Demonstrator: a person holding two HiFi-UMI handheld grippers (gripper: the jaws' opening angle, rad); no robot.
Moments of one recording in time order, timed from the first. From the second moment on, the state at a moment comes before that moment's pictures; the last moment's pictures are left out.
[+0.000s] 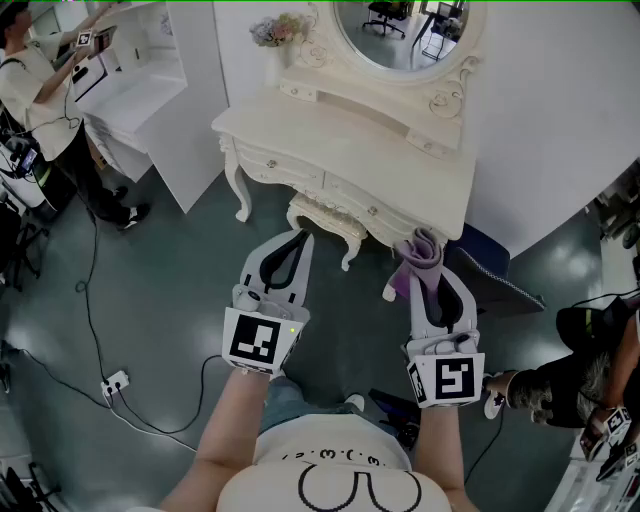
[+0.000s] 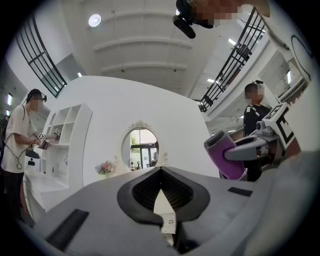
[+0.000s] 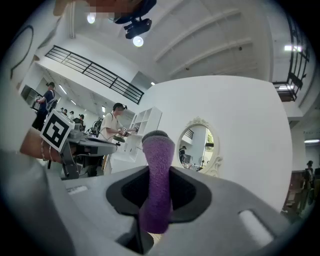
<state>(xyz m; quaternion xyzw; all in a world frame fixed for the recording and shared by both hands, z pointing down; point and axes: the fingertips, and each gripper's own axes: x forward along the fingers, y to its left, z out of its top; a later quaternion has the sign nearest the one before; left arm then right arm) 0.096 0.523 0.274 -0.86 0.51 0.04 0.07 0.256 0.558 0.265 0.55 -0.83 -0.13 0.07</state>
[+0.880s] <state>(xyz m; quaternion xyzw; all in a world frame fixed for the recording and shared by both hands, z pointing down) -0.008 0.417 0.276 -0.89 0.45 0.02 0.08 0.144 0.458 0.264 0.59 -0.80 -0.10 0.05</state>
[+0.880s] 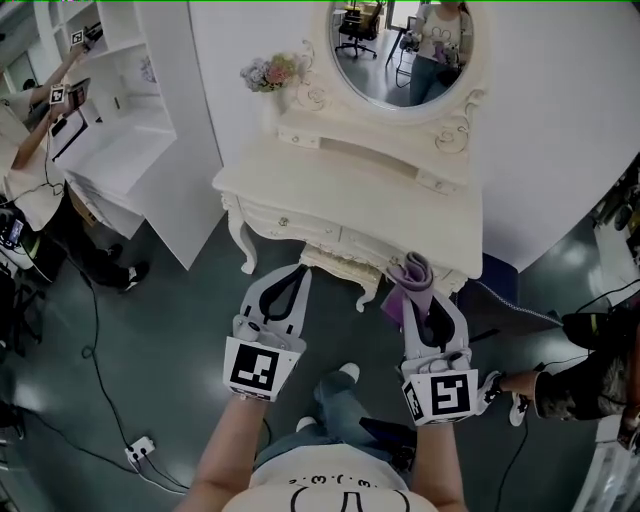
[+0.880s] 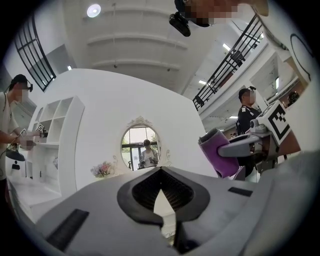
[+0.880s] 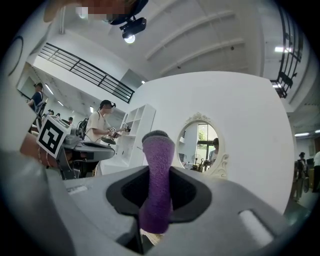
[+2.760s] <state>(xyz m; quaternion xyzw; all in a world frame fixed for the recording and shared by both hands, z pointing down) -0.116 -0.128 0.336 -0.87 0.49 -0.02 0.01 0.005 -0.165 0.373 0.50 -0.84 0.21 0.03</state>
